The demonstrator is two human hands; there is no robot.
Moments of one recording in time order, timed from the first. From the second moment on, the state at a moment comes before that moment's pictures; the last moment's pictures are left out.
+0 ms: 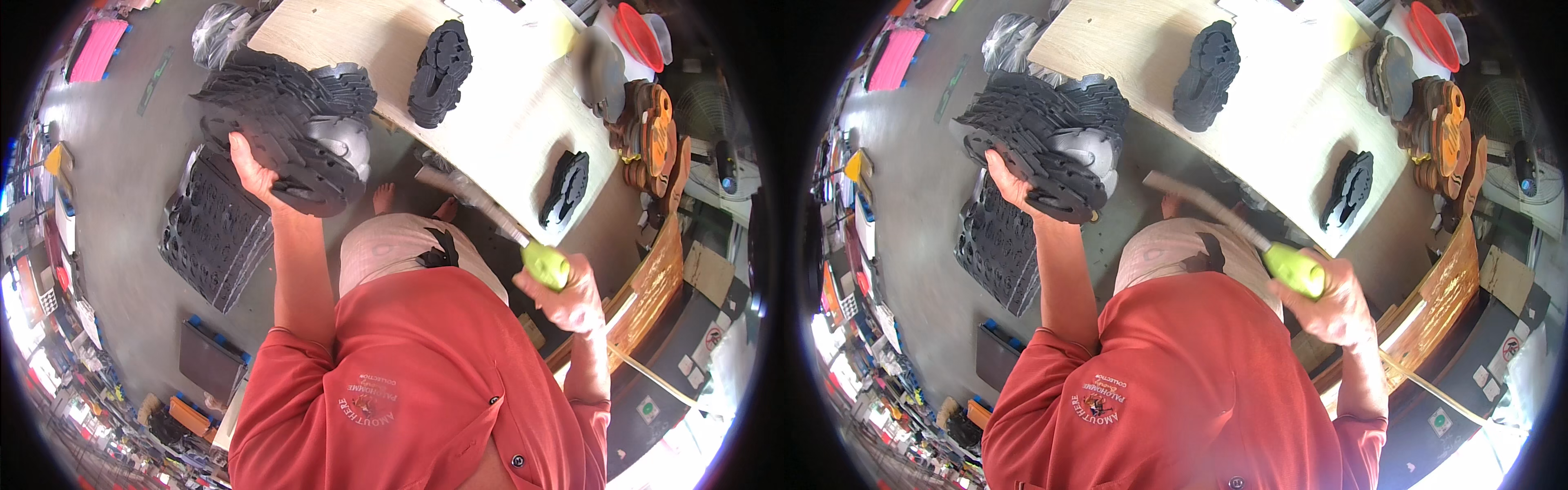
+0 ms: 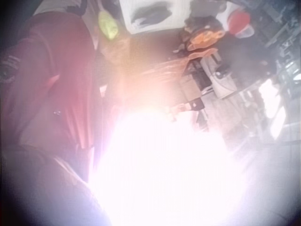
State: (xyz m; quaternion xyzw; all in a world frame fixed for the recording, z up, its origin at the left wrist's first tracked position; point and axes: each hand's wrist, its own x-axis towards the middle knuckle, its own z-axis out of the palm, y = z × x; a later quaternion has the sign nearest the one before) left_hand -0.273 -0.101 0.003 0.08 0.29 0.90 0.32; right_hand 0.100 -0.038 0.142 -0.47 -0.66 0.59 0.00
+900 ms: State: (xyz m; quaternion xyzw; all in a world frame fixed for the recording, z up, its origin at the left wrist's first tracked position) left_hand -0.255 -0.105 -0.001 0.17 0.19 0.85 0.46; right_hand 0.105 -0.029 0.140 -0.50 -0.68 0.55 0.02
